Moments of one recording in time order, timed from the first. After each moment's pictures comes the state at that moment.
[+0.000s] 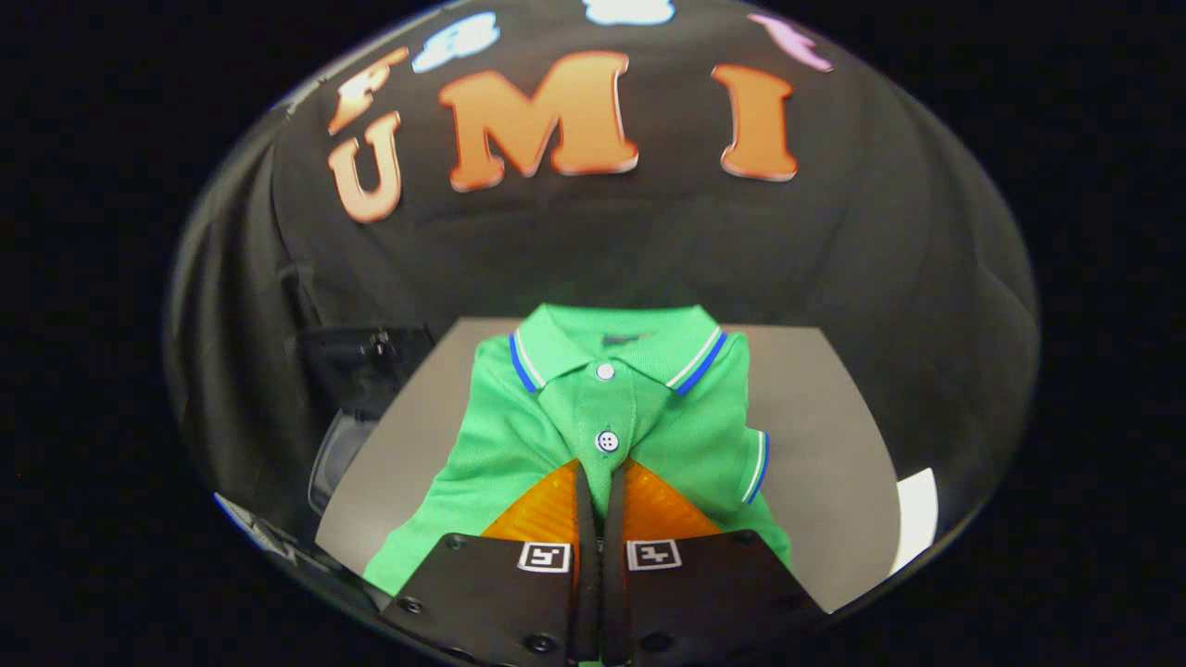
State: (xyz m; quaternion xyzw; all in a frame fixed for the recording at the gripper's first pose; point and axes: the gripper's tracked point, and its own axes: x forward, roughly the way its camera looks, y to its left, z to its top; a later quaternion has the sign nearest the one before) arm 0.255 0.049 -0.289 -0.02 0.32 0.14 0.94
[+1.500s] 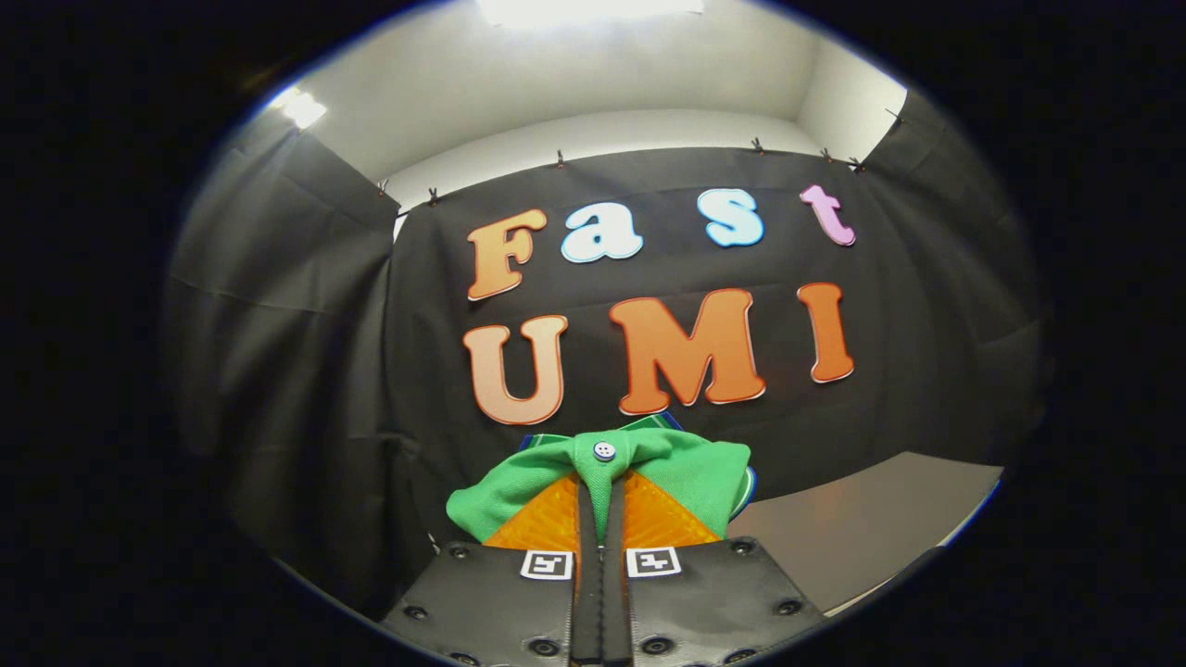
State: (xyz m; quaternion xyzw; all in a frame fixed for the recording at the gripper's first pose) arm 0.147 0.375 -0.133 0.03 0.00 0.19 0.98
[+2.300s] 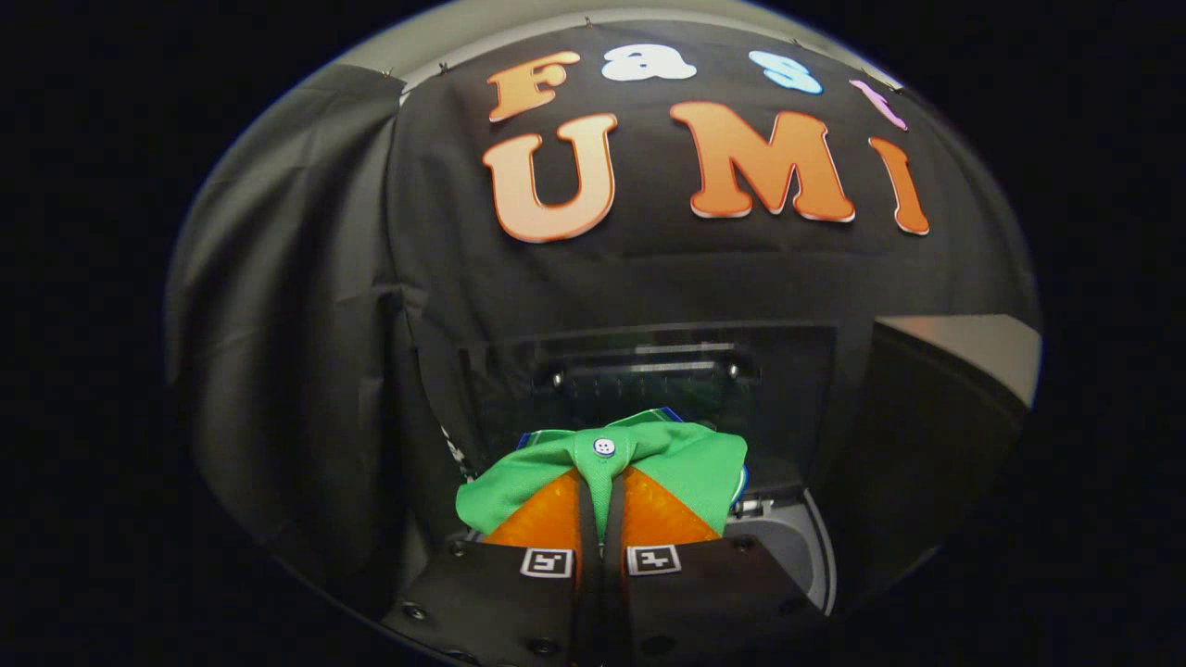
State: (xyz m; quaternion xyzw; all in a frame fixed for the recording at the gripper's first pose) arm 0.215 0.508 -0.416 0.00 0.23 0.21 0.95
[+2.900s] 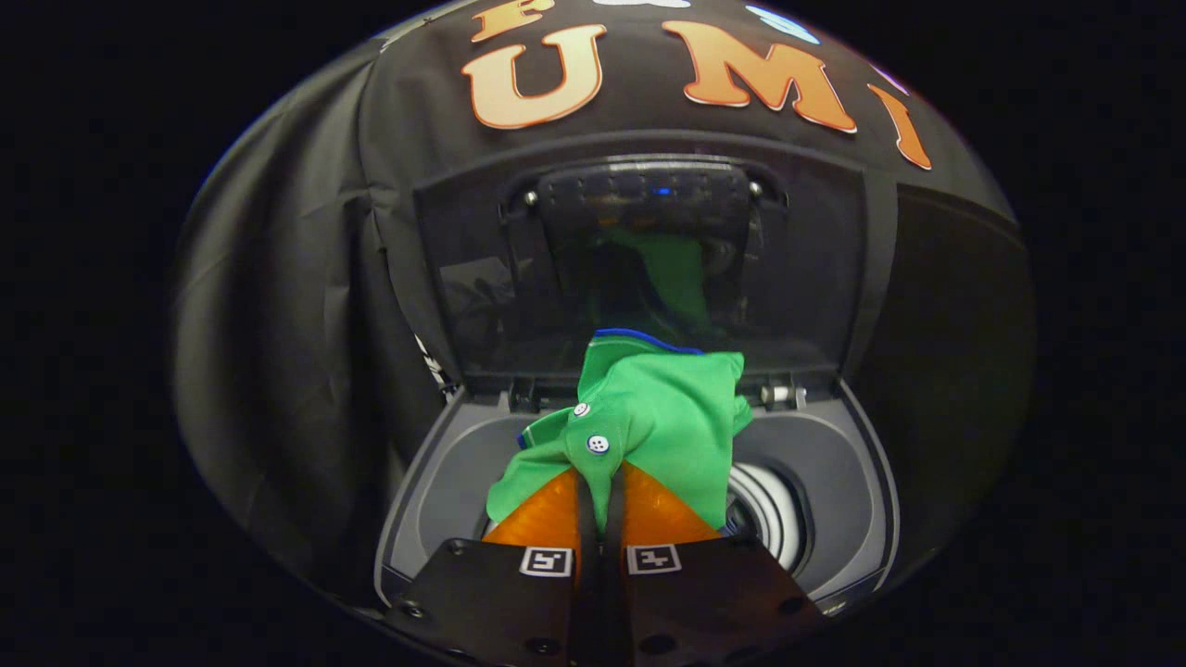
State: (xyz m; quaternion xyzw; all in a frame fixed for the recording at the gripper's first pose) arm 0.186 0.498 -0.535 -0.02 0.36 0.18 0.91
